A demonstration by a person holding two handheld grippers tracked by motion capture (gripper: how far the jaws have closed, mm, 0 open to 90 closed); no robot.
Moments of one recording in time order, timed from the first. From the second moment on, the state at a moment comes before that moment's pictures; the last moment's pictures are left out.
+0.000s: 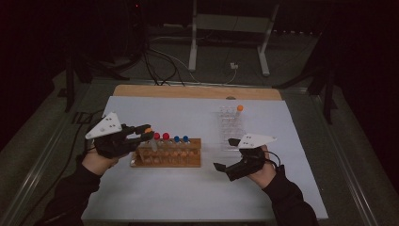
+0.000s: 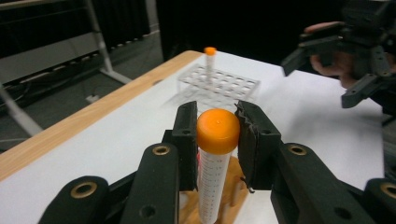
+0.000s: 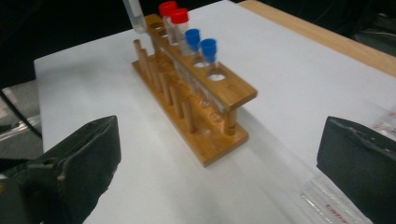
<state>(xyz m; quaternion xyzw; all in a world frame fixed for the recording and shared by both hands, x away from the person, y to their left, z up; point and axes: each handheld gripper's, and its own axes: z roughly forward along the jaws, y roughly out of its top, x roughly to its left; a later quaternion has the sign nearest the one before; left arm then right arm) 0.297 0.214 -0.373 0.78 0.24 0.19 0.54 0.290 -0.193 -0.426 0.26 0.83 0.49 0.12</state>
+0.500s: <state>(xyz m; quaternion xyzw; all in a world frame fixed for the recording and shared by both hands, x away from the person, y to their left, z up) 0.328 0.224 -0.412 0.78 0.28 0.18 0.53 0.294 -0.208 -0.426 0.27 0.82 0.50 0.13</state>
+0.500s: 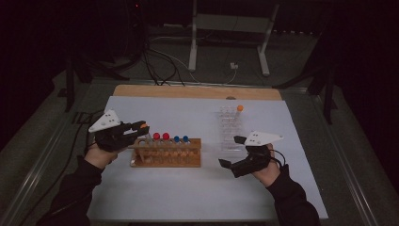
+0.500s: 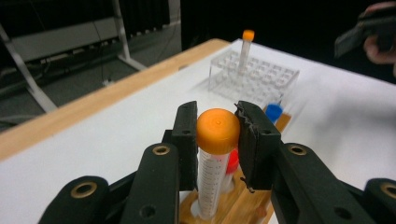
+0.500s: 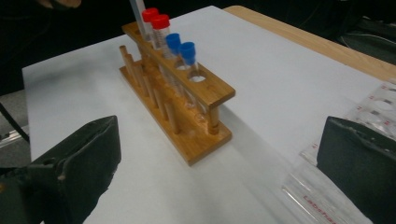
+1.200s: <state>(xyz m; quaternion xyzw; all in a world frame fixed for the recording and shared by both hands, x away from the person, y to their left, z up) 0.334 0.217 -0.452 0.81 0.28 0.16 0.49 0.299 -0.219 -0.423 0.28 0.81 0.51 0.13</state>
